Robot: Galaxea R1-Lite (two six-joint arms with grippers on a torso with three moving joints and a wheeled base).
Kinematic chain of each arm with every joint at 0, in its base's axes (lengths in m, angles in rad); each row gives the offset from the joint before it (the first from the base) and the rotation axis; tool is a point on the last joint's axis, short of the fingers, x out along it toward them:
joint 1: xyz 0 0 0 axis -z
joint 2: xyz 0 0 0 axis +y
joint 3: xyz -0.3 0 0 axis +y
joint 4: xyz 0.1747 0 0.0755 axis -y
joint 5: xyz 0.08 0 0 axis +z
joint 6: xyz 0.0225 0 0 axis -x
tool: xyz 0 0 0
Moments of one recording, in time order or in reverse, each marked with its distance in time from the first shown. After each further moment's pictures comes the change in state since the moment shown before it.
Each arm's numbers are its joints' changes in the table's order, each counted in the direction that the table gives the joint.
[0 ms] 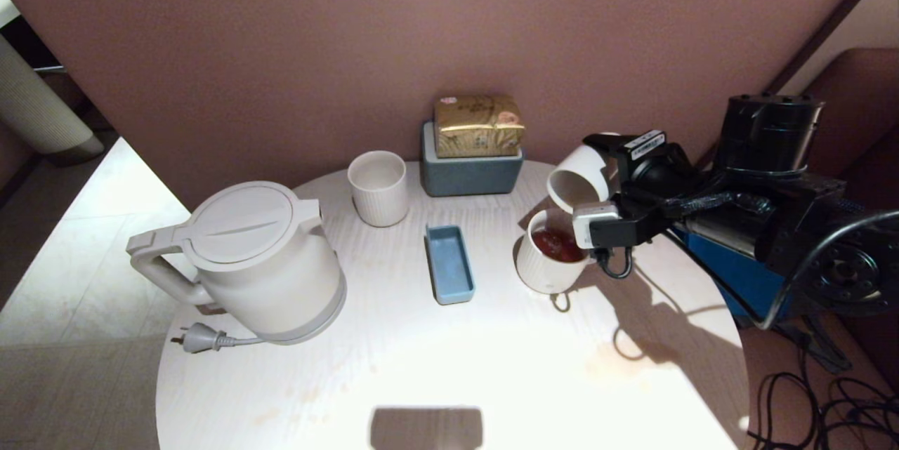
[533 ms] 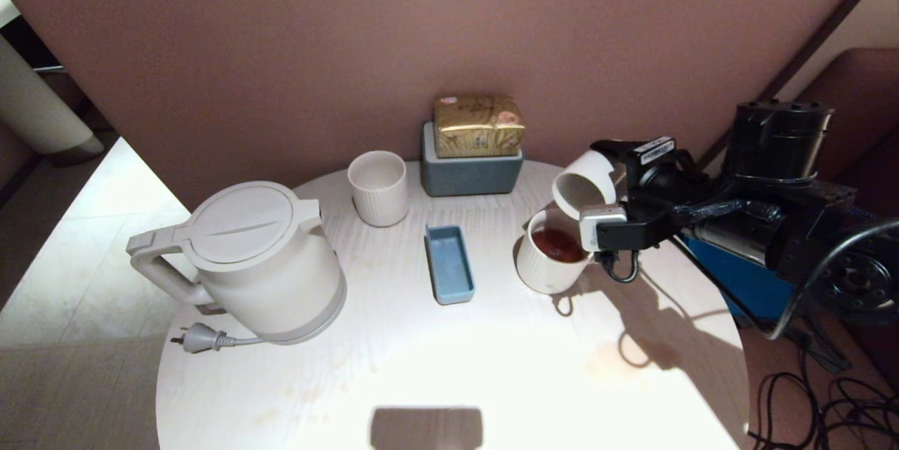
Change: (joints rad) left arm 0.000 0.000 0.000 0.000 0.000 0.000; right arm 0.017 -0.023 0.043 0.001 0.004 -0.089
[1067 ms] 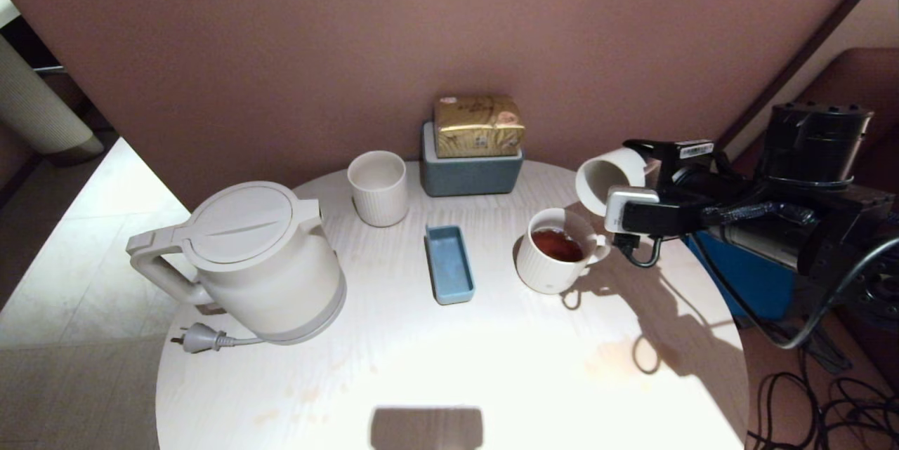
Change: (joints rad) left arm 0.000 0.000 0.000 0.000 0.000 0.000; right arm 0.058 -0.047 0.047 0.008 0.009 -0.257
